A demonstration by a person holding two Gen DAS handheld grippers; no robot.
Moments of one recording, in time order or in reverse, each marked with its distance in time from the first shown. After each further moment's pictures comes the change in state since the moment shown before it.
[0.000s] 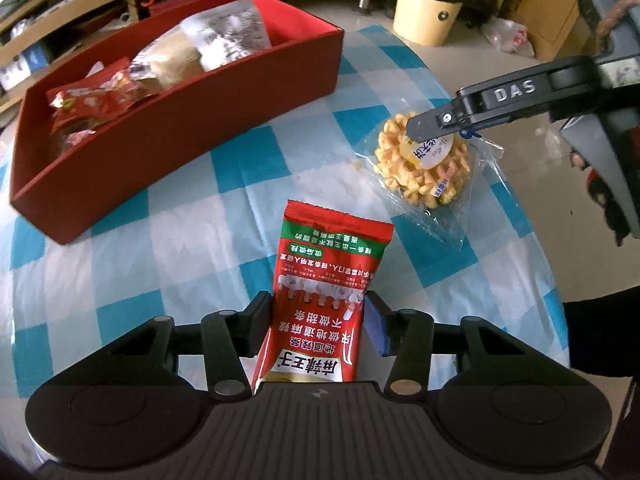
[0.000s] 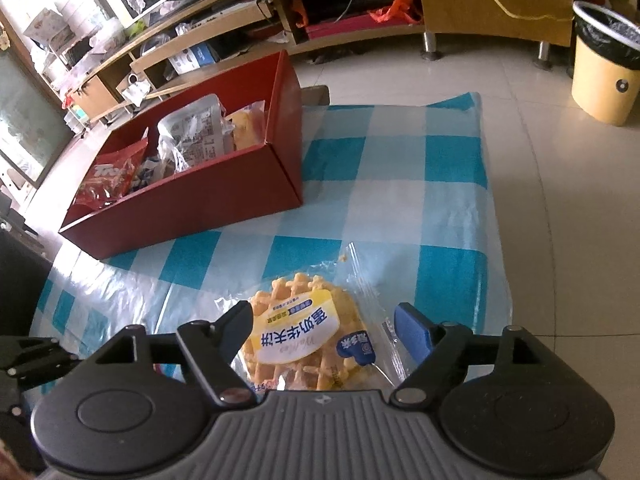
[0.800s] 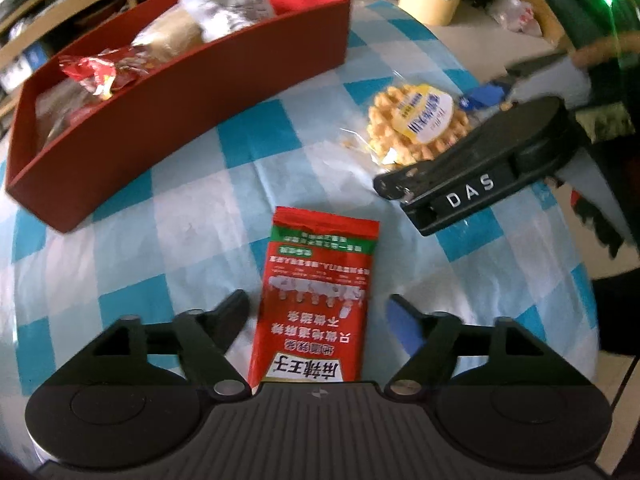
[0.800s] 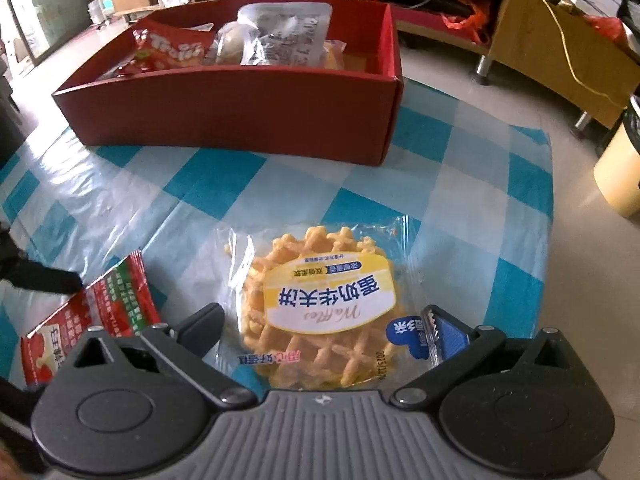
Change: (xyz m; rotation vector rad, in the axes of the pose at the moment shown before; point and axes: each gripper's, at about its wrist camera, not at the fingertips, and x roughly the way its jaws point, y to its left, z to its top) left arm 0.019 -0.005 -0.007 0.066 0.044 0.061; right arm 0.046 0.067 -0.027 -0.356 0.062 -0.153
